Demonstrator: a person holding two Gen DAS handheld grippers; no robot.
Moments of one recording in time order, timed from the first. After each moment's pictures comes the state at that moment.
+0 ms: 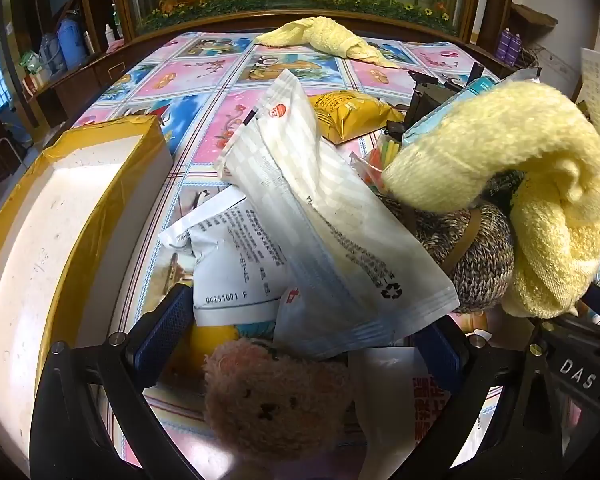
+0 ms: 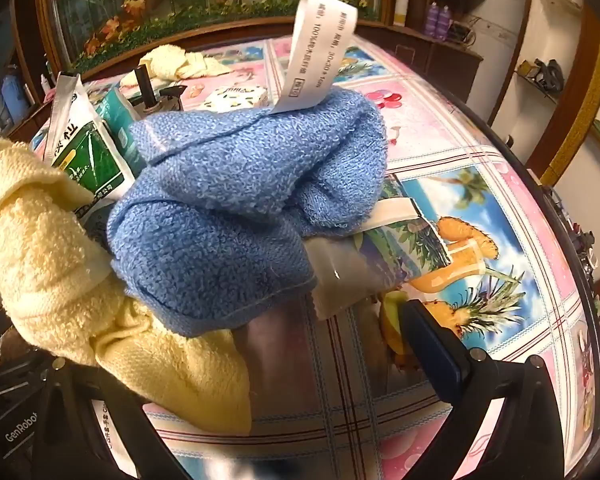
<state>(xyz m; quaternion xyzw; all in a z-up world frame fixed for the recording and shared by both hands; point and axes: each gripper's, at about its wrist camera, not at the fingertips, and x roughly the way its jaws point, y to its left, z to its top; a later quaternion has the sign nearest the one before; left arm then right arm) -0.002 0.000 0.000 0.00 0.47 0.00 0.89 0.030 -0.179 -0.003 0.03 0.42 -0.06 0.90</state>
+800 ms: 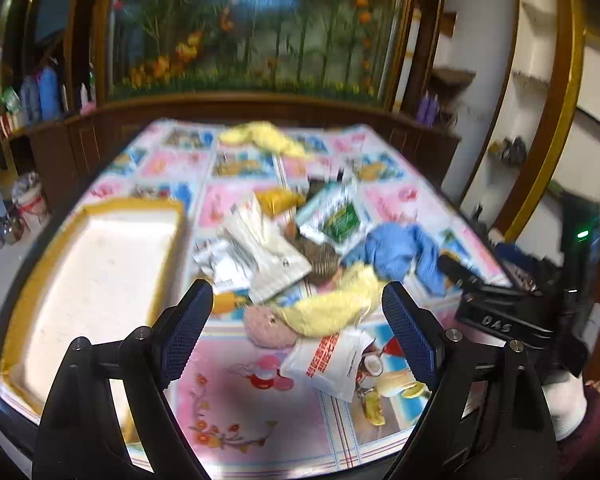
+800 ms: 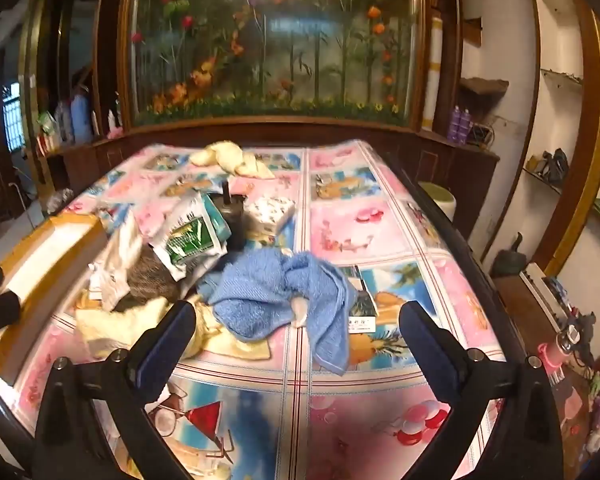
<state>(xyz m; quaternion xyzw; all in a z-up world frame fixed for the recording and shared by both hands) -0.154 0.025 0.132 -0.04 0.30 -0.11 0.95 -0.110 -0.182 0.059 -0.01 0.26 0.01 0.97</state>
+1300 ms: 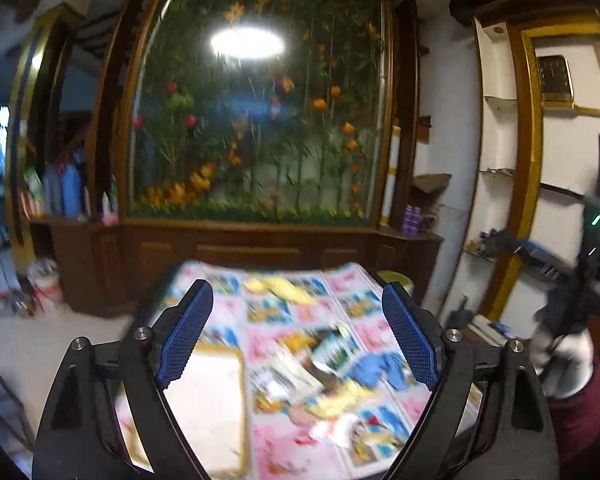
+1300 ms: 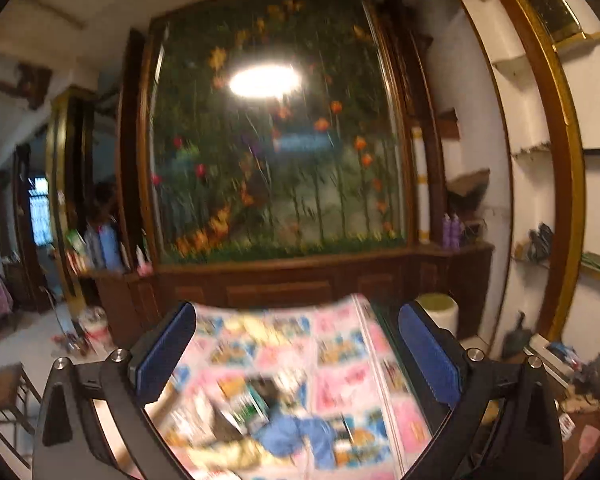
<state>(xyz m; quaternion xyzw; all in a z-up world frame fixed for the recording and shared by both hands) -0.255 0.114 0.337 -0.03 0.11 -0.10 0.99 -0.186 -0.236 0.303 0.06 0.05 0.06 1.00</state>
